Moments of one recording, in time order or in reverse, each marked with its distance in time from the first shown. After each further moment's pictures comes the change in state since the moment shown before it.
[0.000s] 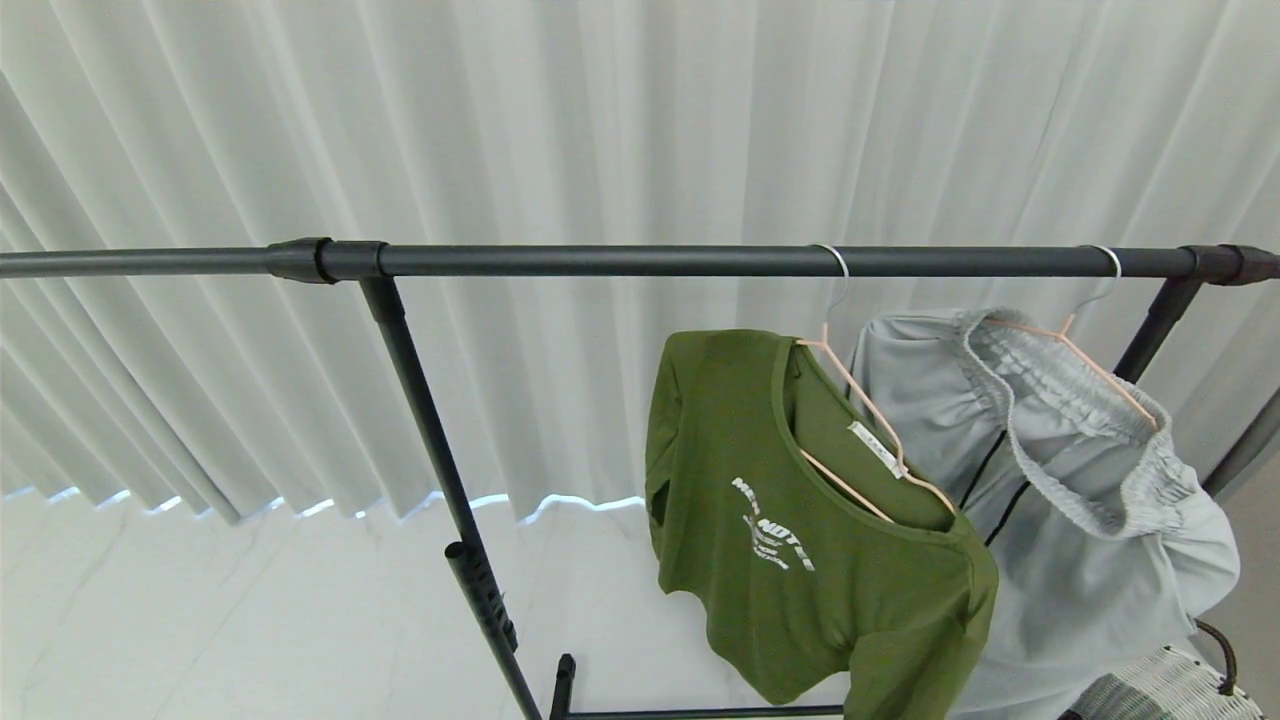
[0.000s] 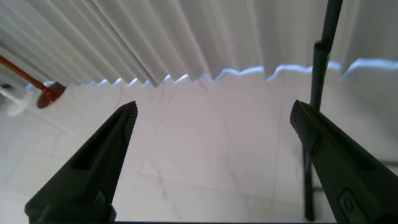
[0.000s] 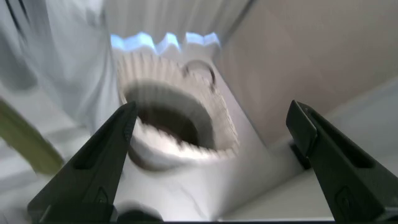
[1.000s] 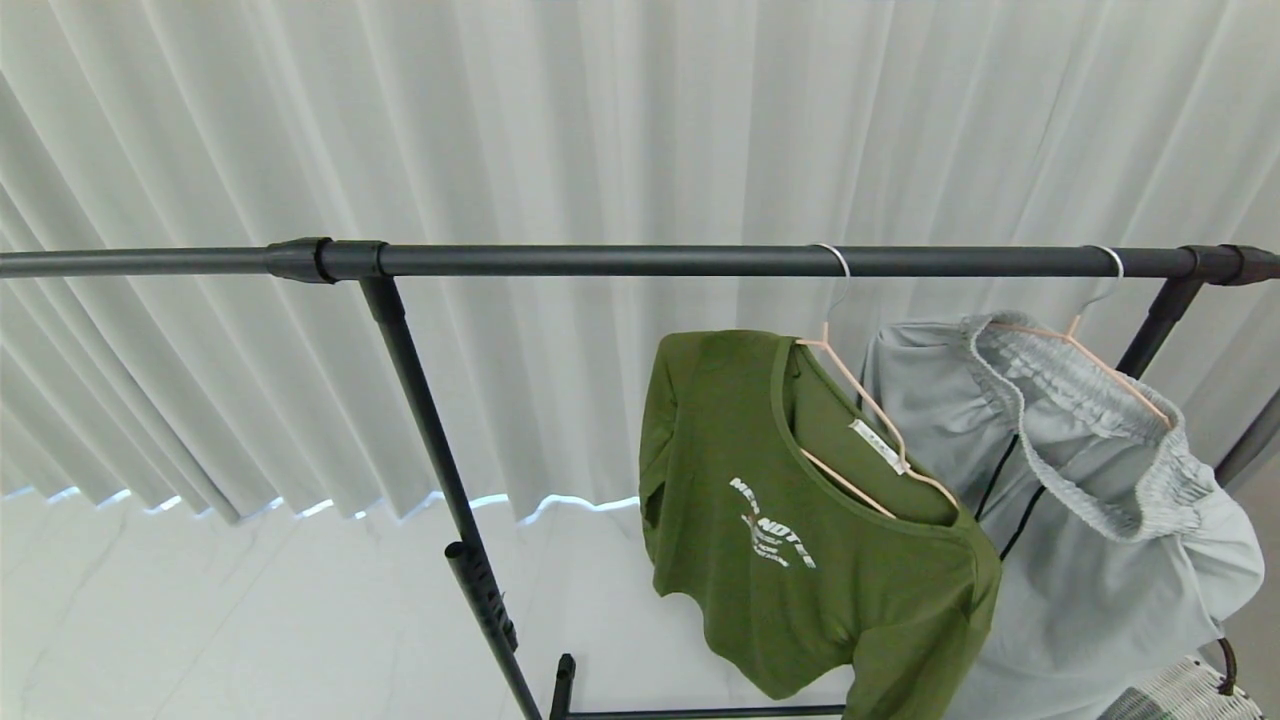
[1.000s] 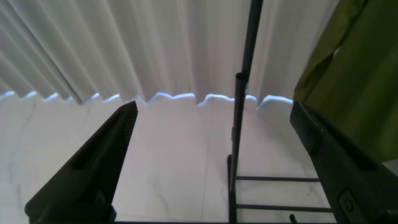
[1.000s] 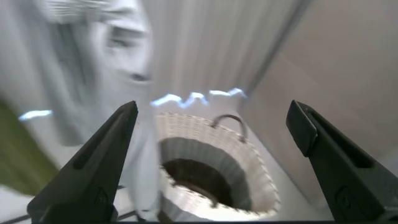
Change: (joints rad) left arm -0.008 -0.076 0.013 0.047 -0.284 -0.184; right arm 0.015 -0.022 0.322 -0.490 0.144 0.006
